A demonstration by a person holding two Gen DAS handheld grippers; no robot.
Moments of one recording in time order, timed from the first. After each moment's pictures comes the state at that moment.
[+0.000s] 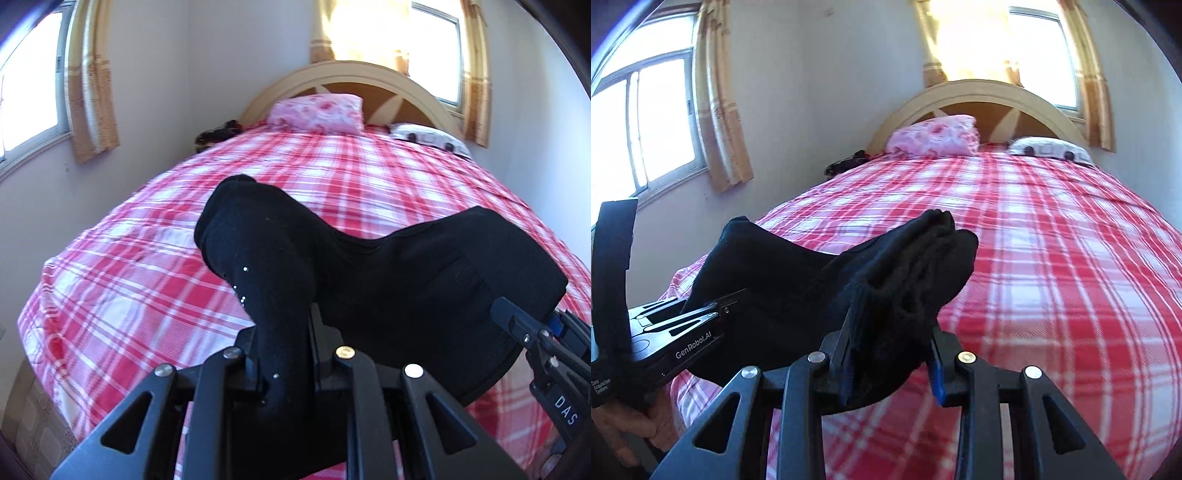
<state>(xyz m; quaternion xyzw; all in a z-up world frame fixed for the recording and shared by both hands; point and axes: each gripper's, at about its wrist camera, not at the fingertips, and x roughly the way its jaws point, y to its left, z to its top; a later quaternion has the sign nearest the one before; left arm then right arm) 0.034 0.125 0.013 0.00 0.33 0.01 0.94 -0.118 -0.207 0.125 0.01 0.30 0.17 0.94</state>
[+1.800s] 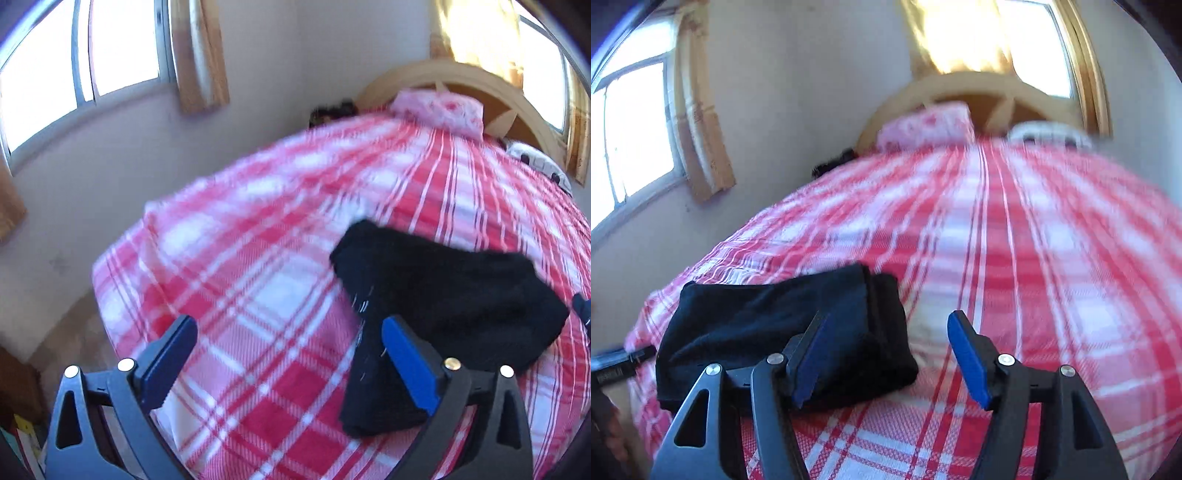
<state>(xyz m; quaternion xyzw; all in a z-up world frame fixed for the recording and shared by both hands) 0.038 0.262 -0.003 -0.04 0.34 0.19 0.92 -0.038 -0.149 0.083 0.02 0.30 0.14 0.94</state>
